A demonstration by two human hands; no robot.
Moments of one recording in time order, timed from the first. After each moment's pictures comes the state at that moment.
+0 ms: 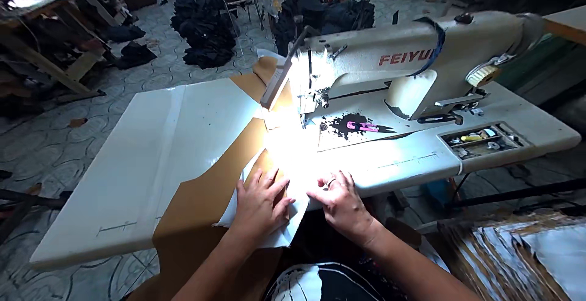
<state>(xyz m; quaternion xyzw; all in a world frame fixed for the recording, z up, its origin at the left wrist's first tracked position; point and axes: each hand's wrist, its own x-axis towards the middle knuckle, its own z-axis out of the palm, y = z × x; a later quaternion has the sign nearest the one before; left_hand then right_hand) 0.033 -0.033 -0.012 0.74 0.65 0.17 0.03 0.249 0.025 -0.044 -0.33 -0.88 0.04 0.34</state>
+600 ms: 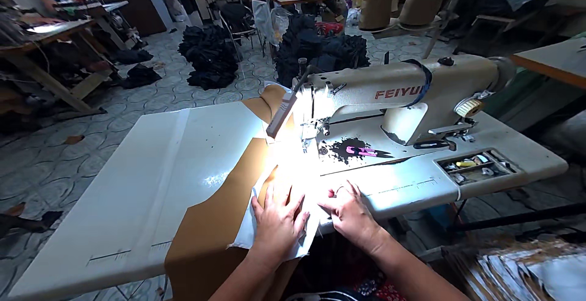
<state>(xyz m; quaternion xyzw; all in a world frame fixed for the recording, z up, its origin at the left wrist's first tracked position) 0.066 -0.010 -0.023 0.72 0.67 0.21 -0.02 0.257 0.052 -0.023 -0.37 -0.88 0.10 0.28</state>
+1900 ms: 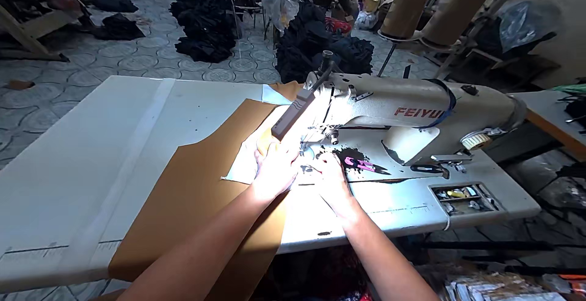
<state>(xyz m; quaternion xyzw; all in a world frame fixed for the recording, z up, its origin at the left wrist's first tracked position) 0.047 0.120 0.006 0.69 0.70 0.12 0.13 0.214 0.150 -0.020 -0.48 -0.82 0.16 0.26</state>
